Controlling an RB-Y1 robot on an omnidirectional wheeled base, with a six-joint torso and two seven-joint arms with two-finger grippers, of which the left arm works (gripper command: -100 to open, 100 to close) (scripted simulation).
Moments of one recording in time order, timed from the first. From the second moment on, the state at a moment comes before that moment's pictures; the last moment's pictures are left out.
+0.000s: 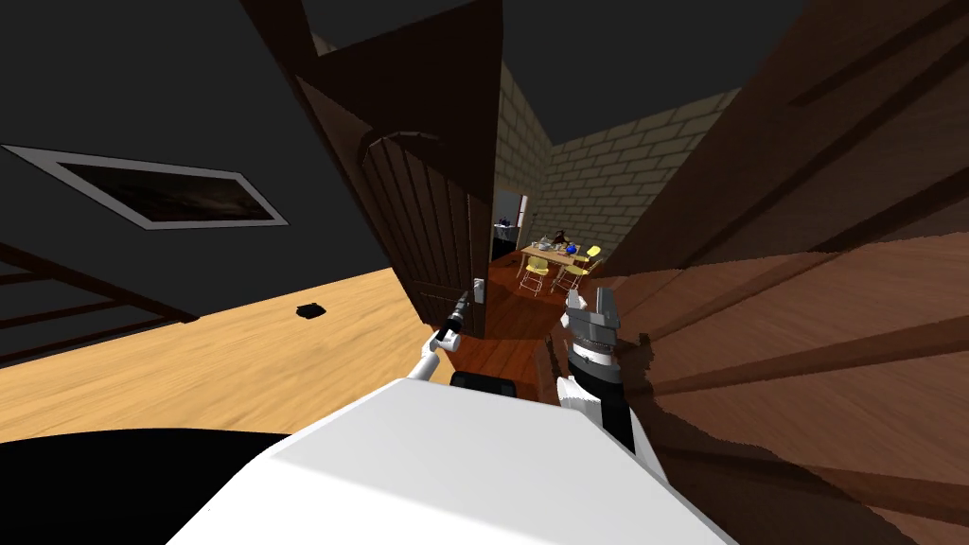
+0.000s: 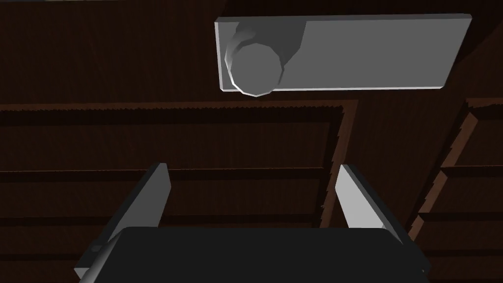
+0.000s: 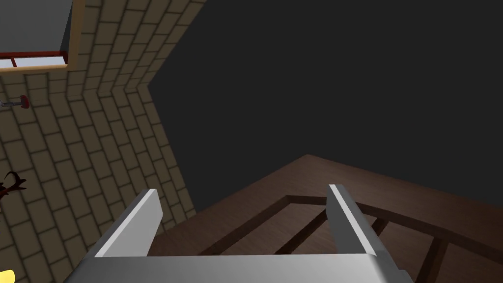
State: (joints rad) arm -0.07 0.06 -0.16 -1.22 0.21 -0.30 -0.15
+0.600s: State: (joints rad) arm -0.08 0.06 -0.16 -1.20 0.20 -0.31 -0.16
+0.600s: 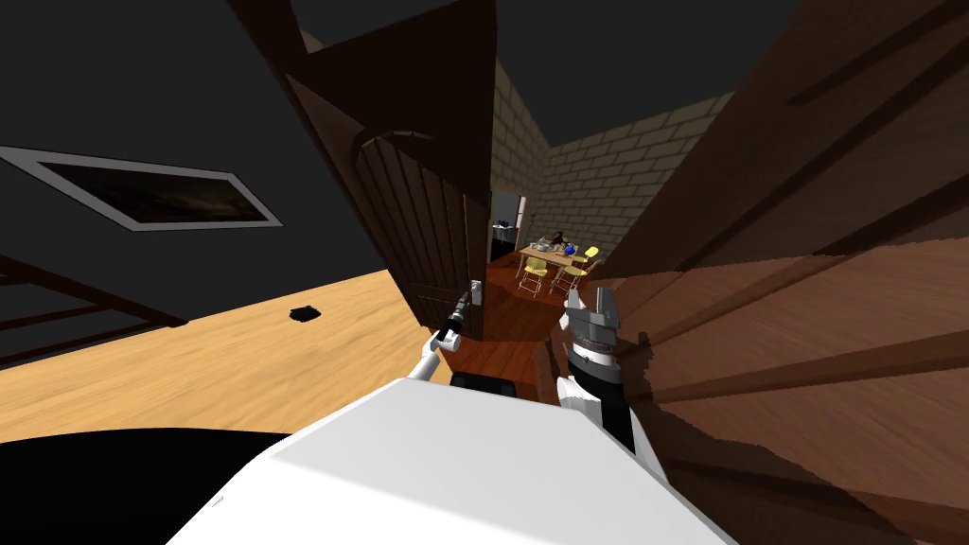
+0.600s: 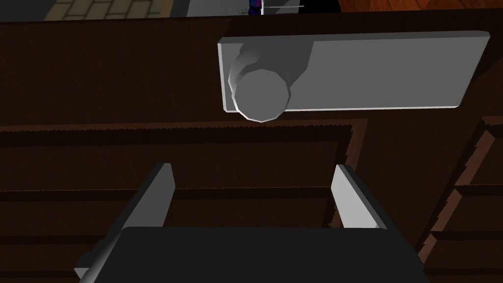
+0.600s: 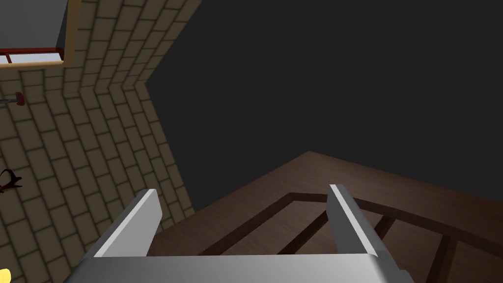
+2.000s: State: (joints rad) arm -0.07 0.02 -0.19 -1.19 0.21 -0.32 -0.20
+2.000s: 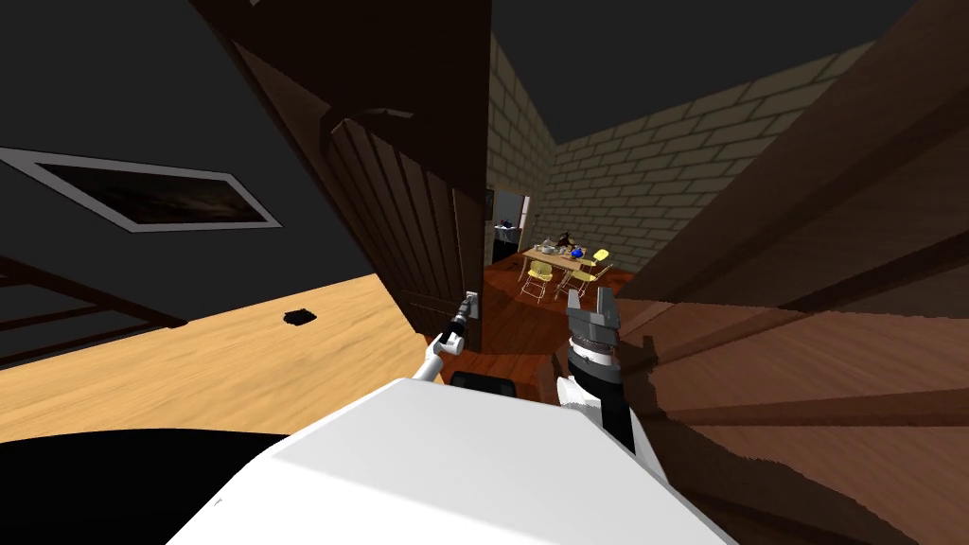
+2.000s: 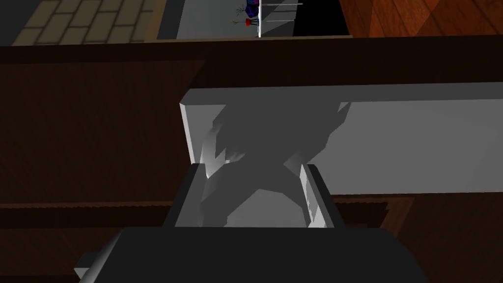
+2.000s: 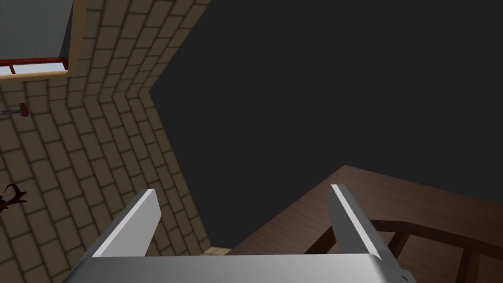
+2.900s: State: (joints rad) arm -0.03 0.05 -0.32 -1.24 0.34 -0.32 -0.33
